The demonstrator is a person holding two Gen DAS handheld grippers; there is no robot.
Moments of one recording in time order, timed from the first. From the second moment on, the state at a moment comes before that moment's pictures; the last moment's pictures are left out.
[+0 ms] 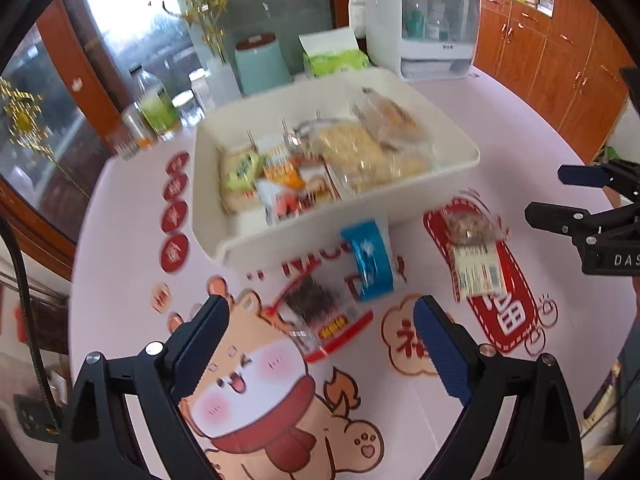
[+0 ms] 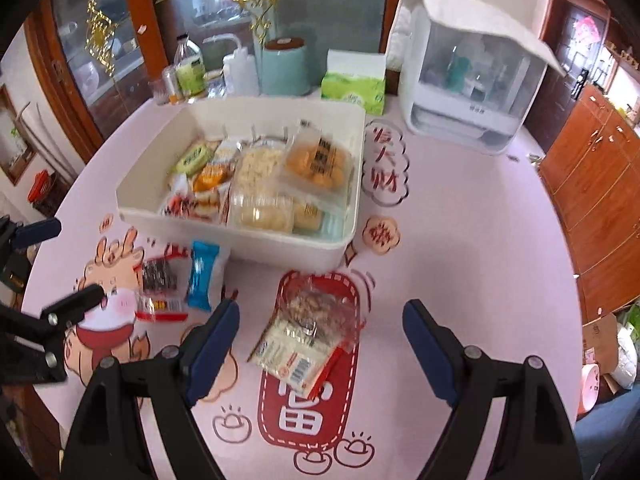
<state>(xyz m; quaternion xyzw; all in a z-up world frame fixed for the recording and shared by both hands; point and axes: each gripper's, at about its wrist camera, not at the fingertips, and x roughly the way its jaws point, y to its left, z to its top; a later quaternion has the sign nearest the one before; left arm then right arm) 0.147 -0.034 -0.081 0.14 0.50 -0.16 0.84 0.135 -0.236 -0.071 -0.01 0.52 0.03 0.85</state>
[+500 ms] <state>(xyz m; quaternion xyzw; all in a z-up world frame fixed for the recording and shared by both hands) 0.156 -0.009 -0.172 0.15 0.54 -0.21 0.80 0.122 -0.227 -0.163 0.01 0.57 0.10 0.82</state>
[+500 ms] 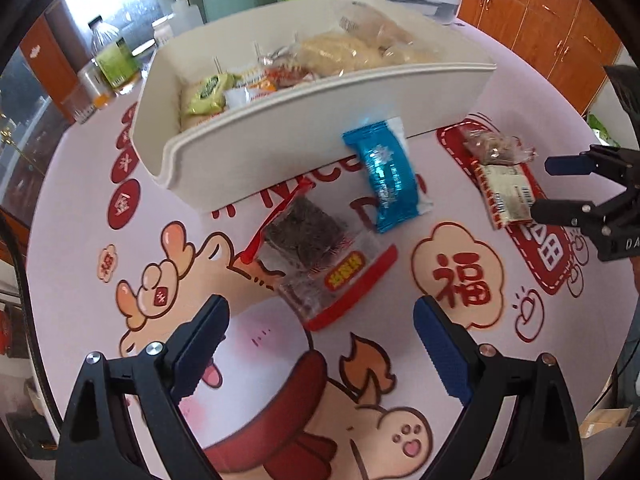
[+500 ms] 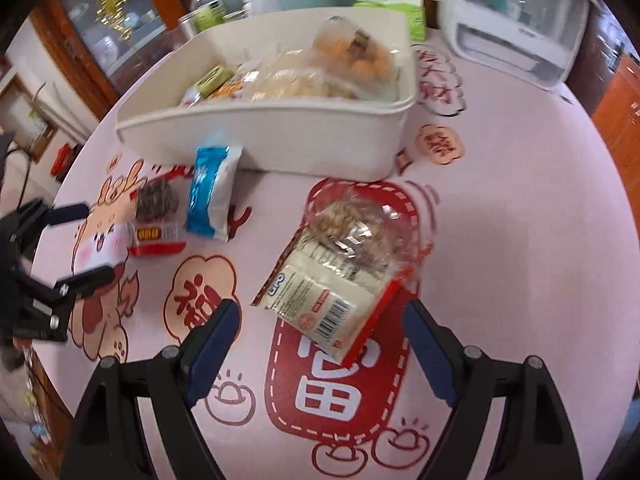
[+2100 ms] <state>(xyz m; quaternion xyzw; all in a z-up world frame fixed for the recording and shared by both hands) 0.237 -0.006 -0.205 -0.04 0.58 0.02 0.81 0.152 -0.143 -0.206 -0.06 0.56 0.11 0.82</state>
